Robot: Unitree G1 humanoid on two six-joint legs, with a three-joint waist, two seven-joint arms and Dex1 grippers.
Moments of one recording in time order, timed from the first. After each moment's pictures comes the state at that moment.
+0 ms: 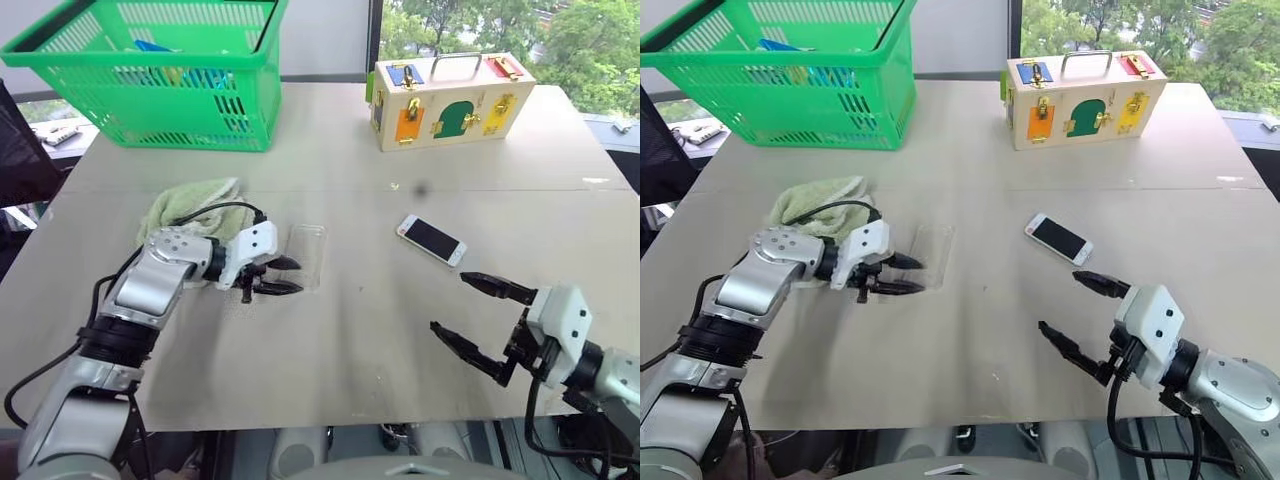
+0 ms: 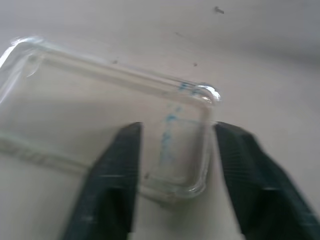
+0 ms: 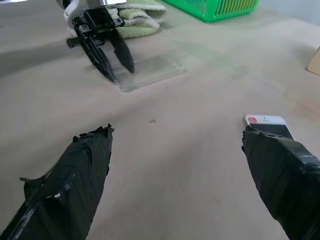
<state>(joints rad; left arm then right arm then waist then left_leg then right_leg) -0.46 0.82 -0.21 0.10 -0.18 0.30 -1.32 0.39 -0.68 -0.22 -0.89 0.54 0.41 0.68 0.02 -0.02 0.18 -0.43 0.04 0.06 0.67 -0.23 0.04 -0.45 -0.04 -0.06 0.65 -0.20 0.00</state>
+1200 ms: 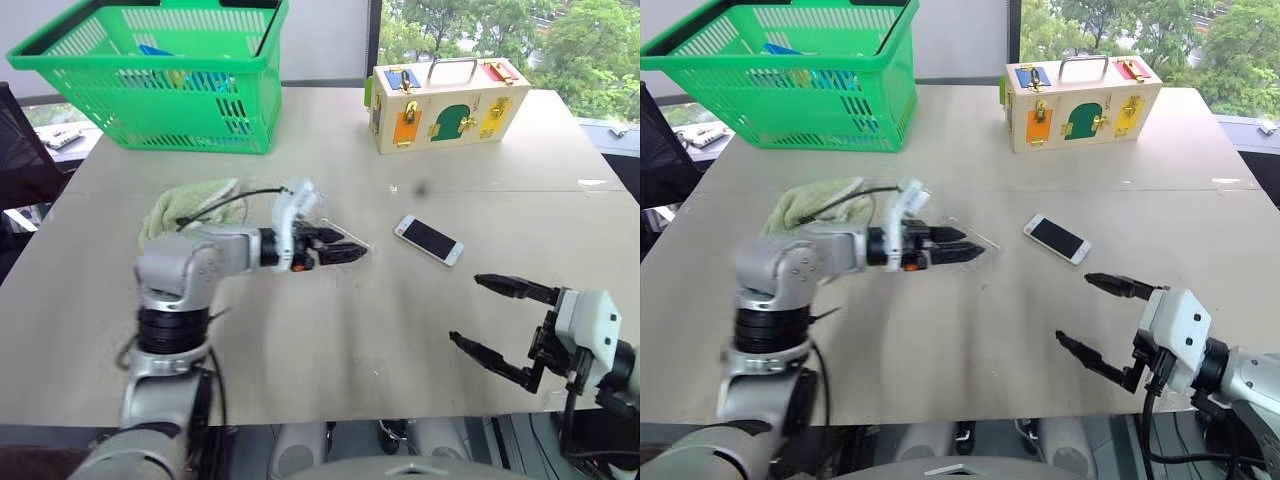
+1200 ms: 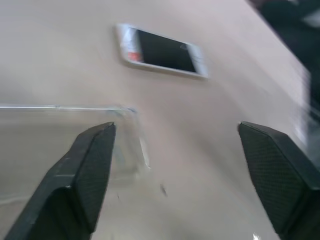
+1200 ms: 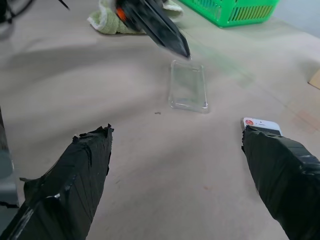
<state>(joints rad) -0.63 0.64 0.00 -0.15 -0.57 1.15 -1.03 0.41 -0.73 -0.35 -0.85 0.57 0.34 0.83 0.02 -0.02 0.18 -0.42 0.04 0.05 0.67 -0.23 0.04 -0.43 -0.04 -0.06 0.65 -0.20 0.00</state>
